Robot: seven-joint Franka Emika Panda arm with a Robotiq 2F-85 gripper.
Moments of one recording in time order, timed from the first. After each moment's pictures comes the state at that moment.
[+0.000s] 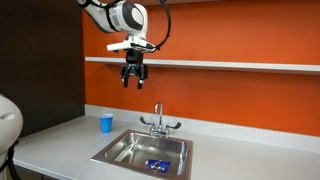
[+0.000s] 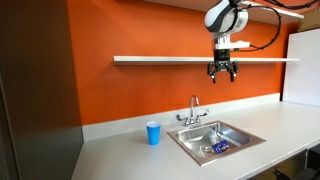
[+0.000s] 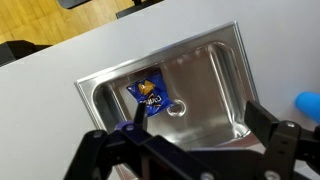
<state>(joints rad) -0.07 -0.24 -0.09 -2.15 -0.04 1.80 0.15</state>
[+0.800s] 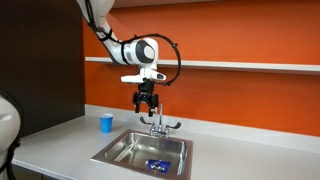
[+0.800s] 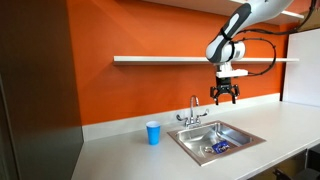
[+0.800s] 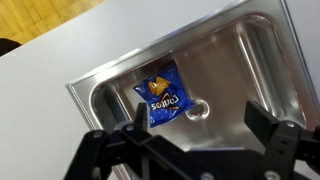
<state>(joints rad) -0.10 -0.01 -0.14 -2.22 -0.05 2.08 0.15</state>
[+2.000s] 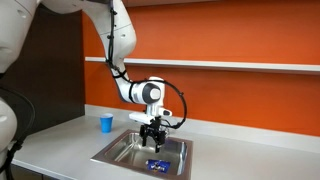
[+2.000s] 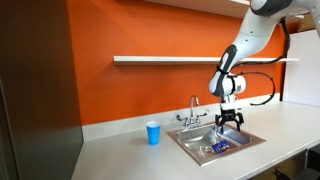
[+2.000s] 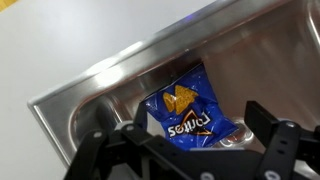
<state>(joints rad) -0.15 0.35 -0.17 -2.25 -0.03 2.43 0.11</state>
